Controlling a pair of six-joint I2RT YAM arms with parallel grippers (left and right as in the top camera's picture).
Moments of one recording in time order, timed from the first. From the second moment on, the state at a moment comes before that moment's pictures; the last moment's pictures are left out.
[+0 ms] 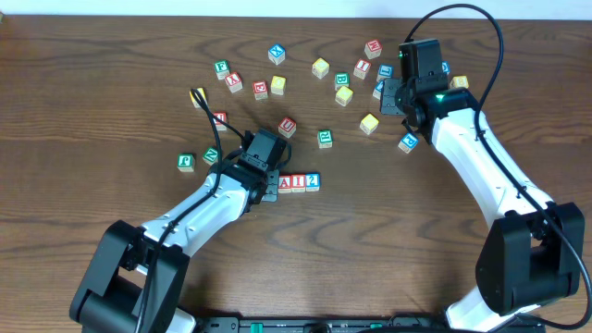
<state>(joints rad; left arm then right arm) -0.49 1.64 0.87 -0.47 -0.19 -0.38 0.24 1.78 1.38 -0.51 0.16 0.28</state>
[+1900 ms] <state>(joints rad) -0.49 1.64 0.87 -0.42 0.06 -0.35 0.24 1.78 1.38 -0.52 0.16 0.28</state>
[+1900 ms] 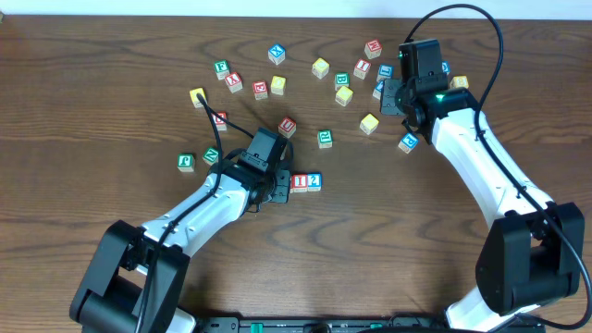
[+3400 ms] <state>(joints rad) -0.49 1.64 0.87 -0.42 -0.03 -0.34 0.24 1.78 1.38 -0.53 0.16 0.28</state>
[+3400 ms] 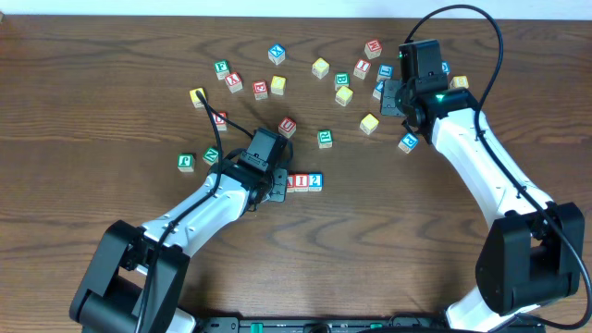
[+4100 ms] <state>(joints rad) -0.24 1.59 0.88 -0.46 -0.05 -0.30 0.24 1.78 1.38 -0.52 0.16 0.27</state>
